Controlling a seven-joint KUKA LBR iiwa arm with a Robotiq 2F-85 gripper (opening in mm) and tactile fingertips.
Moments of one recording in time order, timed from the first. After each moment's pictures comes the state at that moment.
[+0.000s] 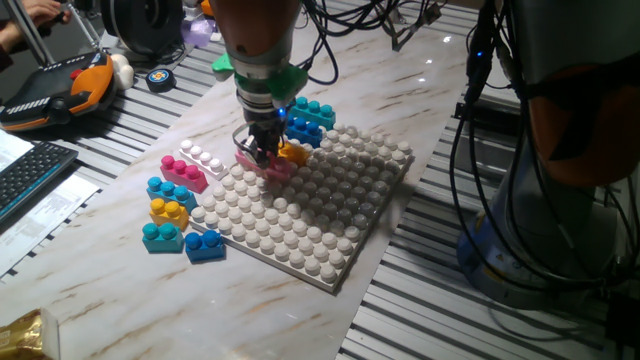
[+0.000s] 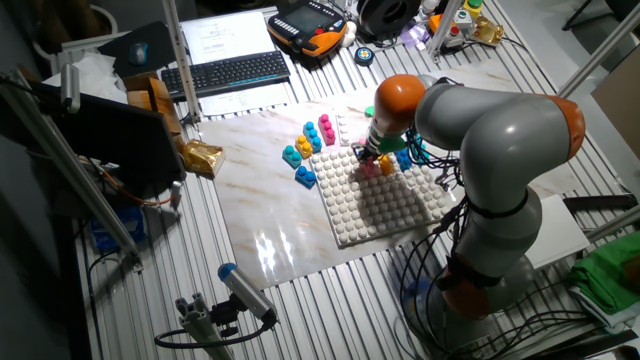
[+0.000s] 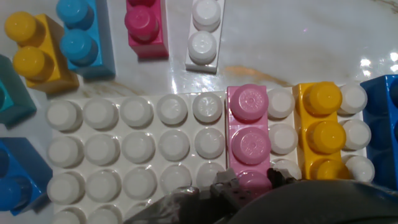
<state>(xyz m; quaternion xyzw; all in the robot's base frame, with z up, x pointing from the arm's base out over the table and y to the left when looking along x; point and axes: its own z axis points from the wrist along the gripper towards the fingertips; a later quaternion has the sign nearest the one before) 0.500 0.038 0.085 0.03 1.00 -0.01 0.06</state>
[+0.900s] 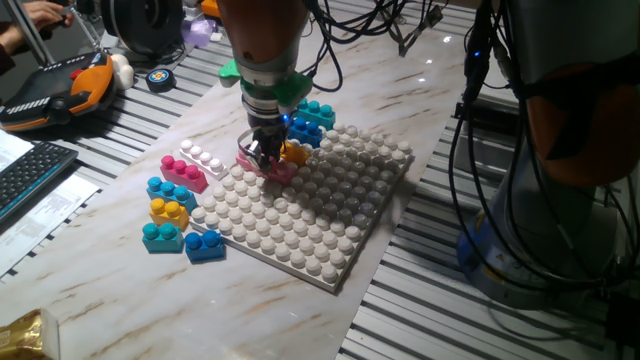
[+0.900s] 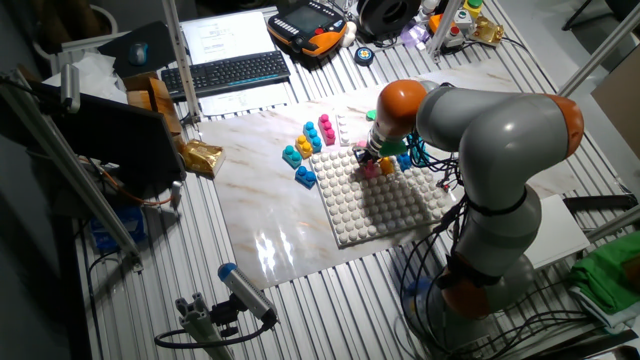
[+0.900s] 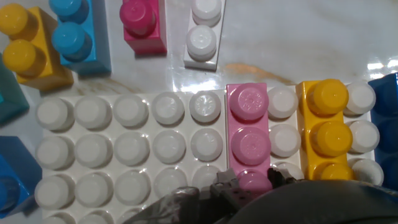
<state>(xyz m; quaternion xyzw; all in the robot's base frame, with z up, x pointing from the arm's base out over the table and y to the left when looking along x) 0.501 0.034 0.069 0.03 1.00 0.00 0.07</state>
